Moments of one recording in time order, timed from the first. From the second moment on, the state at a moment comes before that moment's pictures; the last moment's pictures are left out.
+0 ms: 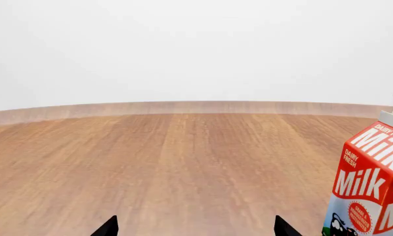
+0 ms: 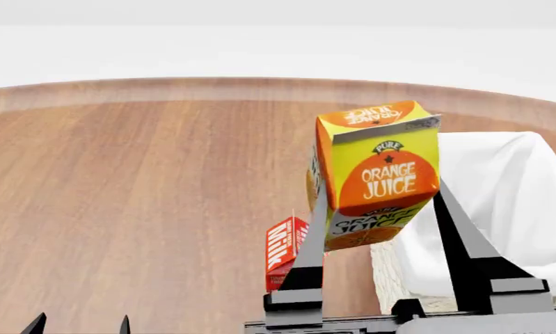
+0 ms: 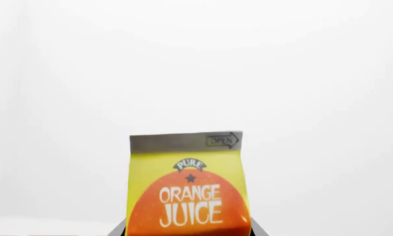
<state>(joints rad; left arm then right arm) -0.05 -0.27 0.34 -0.02 -0.27 0.06 -0.32 0.40 0.68 -0.43 -1.02 0.71 0.55 0.89</state>
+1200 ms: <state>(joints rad) -0.05 -0.28 0.36 -0.02 -0.29 0.07 -0.33 0.54 0.77 -0.39 -0.61 0.77 0.40 0.88</state>
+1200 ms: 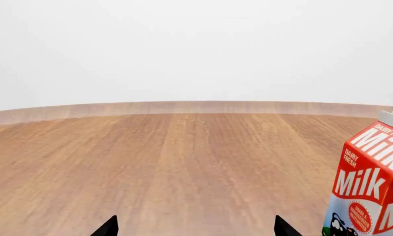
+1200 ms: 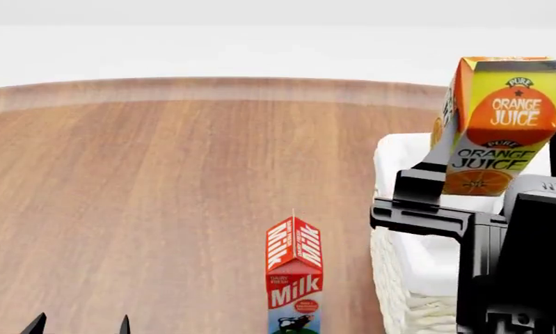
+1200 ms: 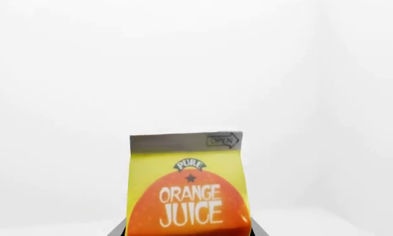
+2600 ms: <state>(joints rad) -0.06 -0.30 0.37 -0.03 -0.30 0.08 -0.35 0.63 0.55 -0.45 0.04 0.60 0.20 0.72</state>
